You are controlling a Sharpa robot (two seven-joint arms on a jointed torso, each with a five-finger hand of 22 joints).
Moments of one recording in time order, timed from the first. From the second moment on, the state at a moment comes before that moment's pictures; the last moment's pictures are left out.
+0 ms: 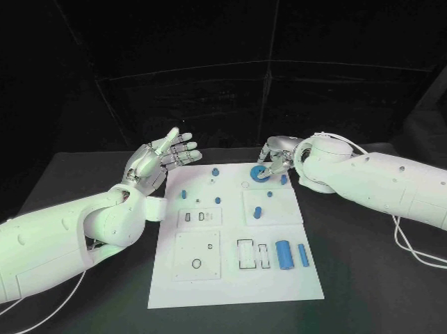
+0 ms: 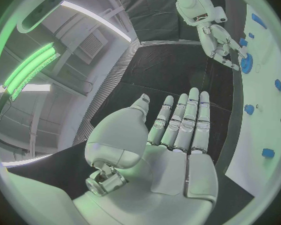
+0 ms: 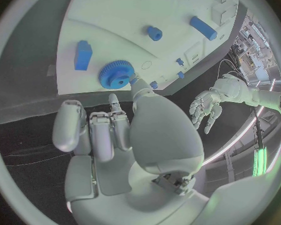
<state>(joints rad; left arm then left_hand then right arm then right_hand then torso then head) 1.18 -0.81 -0.07 1.49 0.12 -0.16 0.67 1.10 0.21 -0.02 0.10 0.10 0.80 0.20 0.13 0.06 0.83 0.23 0.15 0.06 0.89 0.19 0.20 0.08 0.15 0.69 0.29 0.25 0.11 1.29 -0.64 -0.01 1.20 -1.45 -0.08 -0.25 1.35 -0.08 0.01 0.13 0.17 0.85 0.17 0.12 0.07 1.47 0.08 1.51 1.31 1.46 -0.01 1.54 1.31 0.08 1.38 0.11 1.41 1.15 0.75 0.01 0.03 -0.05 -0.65</state>
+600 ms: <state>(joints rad) 1.18 -0.81 -0.07 1.48 0.12 -0.16 0.67 1.10 0.21 -0.02 0.10 0.10 0.80 0.20 0.13 0.06 0.83 0.23 0.15 0.06 0.89 0.19 0.20 0.08 0.15 0.69 0.29 0.25 0.11 1.29 -0.63 -0.01 1.20 -1.48 -0.04 -0.25 1.38 -0.05 0.03 0.10 0.17 0.88 0.16 0.14 0.07 1.47 0.08 1.51 1.31 1.46 -0.01 1.54 1.31 0.08 1.38 0.10 1.42 1.16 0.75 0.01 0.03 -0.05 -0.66</state>
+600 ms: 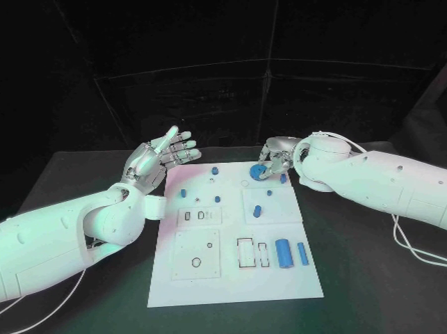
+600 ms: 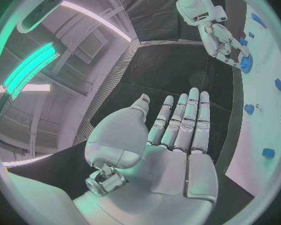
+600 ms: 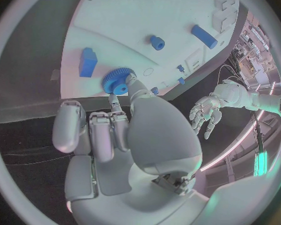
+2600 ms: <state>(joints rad) 1.18 -0.81 -0.07 1.48 0.14 -0.13 0.67 1.10 0.21 -0.02 0.10 0.10 0.80 0.20 0.13 0.06 0.83 0.23 0.15 0.06 0.89 0.19 0.20 0.08 0.15 0.69 0.29 0.25 0.11 1.23 -0.52 -0.01 1.32 -1.76 -0.29 -0.28 1.28 -0.05 0.36 0.01 0.22 0.99 0.18 0.12 0.06 1.47 0.08 1.51 1.31 1.47 0.02 1.57 1.31 0.09 1.41 0.13 1.44 1.22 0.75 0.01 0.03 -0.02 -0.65</state>
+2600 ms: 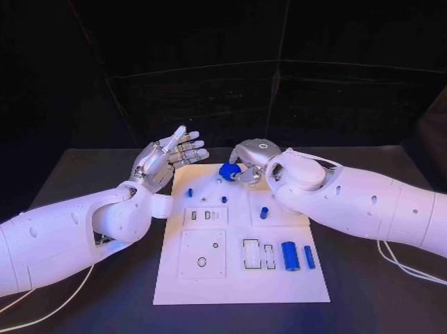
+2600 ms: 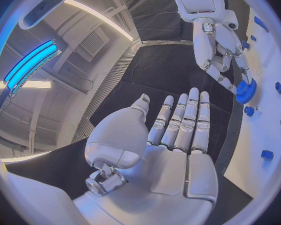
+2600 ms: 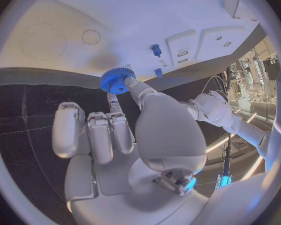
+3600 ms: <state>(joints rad) 1.18 -0.80 -0.07 1.48 0.14 -0.13 0.67 1.10 0.21 -0.02 0.10 0.10 0.80 0.20 0.13 0.06 0.83 0.23 0.15 0.06 0.89 0.19 0.20 0.08 0.15 0.69 0.29 0.25 0.11 1.22 -0.43 -0.01 1.25 -1.77 -0.24 -0.27 1.25 -0.08 0.36 0.01 0.18 0.99 0.17 0.10 0.07 1.47 0.09 1.51 1.31 1.46 0.03 1.57 1.31 0.09 1.41 0.13 1.45 1.22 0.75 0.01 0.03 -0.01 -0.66</state>
